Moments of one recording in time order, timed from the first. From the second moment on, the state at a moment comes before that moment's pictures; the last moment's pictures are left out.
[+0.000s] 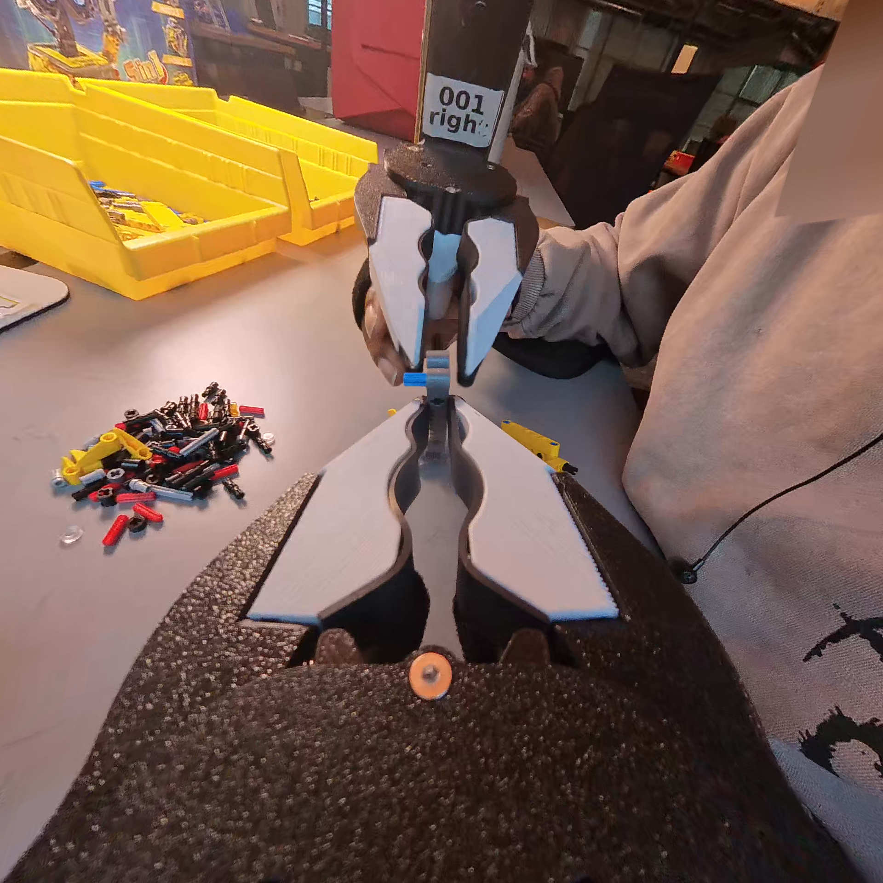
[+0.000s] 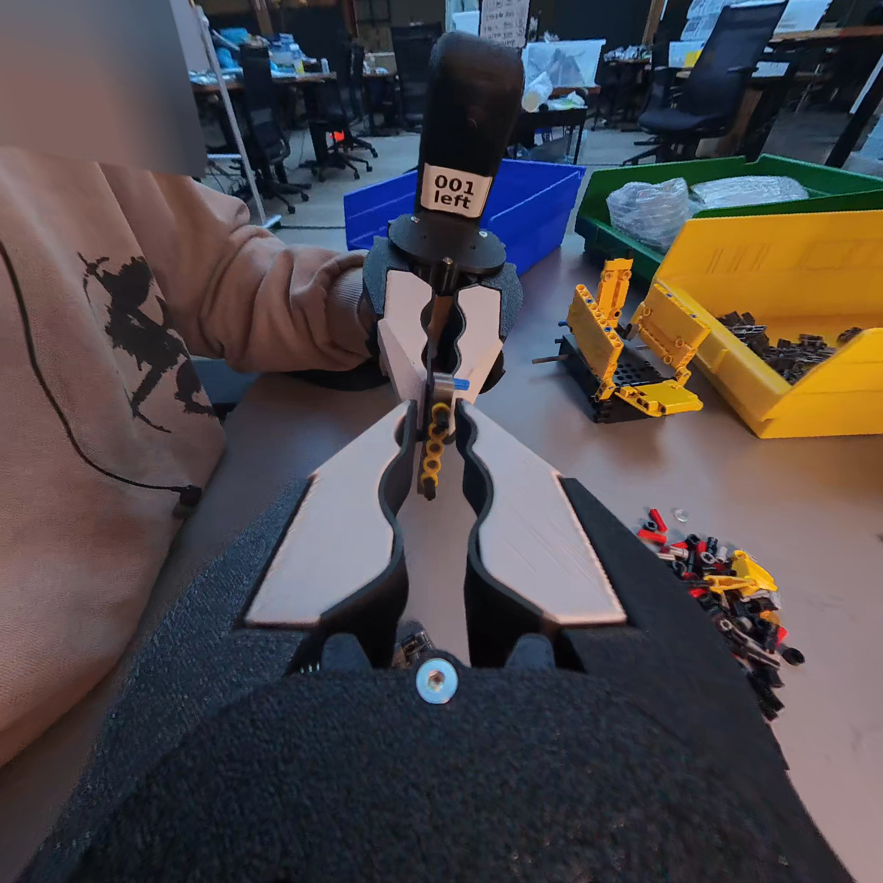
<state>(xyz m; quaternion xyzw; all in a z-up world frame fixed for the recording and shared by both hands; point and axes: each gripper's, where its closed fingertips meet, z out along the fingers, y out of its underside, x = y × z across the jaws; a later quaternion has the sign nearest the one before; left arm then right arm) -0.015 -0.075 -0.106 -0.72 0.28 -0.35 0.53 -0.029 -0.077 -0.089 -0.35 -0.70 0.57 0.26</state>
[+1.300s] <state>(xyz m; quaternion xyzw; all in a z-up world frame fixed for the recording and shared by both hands) -0.026 -0.075 -0.064 -0.66 0.21 -0.39 0.60 -0.032 -0.079 -0.078 -0.35 -0.64 0.64 0.23</state>
